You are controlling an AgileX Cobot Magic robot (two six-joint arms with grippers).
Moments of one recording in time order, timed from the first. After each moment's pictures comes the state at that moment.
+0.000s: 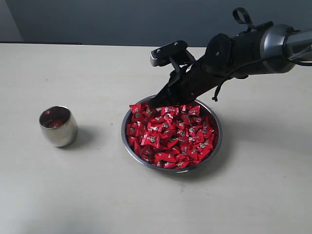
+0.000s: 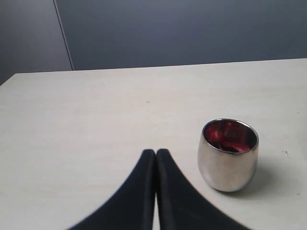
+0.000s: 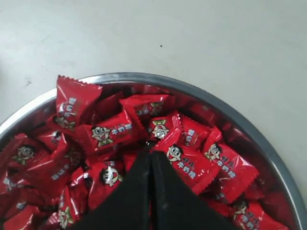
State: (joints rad) left arm 0.12 0.00 0.00 0.05 0.29 -0.02; right arm 0.66 1.95 -1.20 0.47 0.35 -0.53
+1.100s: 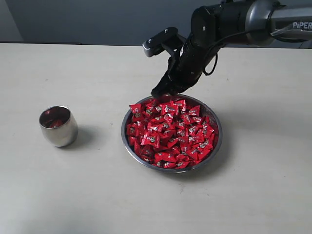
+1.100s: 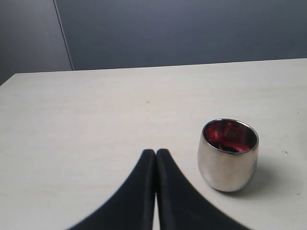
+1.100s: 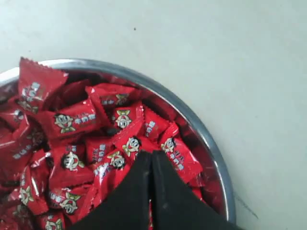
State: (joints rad) left arm 0.12 0.00 0.00 0.05 0.29 -0.02; right arm 0.66 2.03 -1.49 0.09 0.71 -0.33
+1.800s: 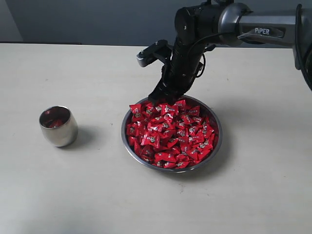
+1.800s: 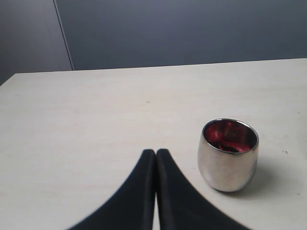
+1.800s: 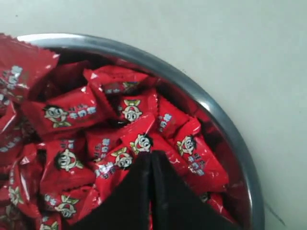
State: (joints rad) left arm 0.12 0.00 0.00 0.05 0.29 -0.02; right arm 0.66 2.20 -1.71 0.10 0.95 -0.36
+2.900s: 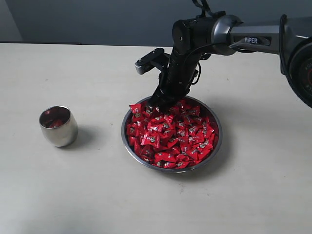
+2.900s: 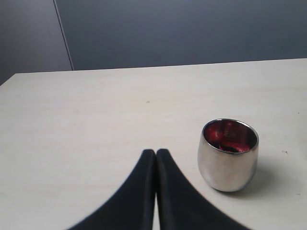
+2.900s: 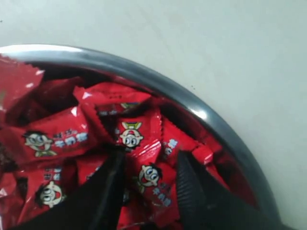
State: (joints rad) left arm 0.12 0.00 0.00 0.05 0.29 -0.02; right arm 0.66 2.26 -1.71 0.12 0.89 -0.39
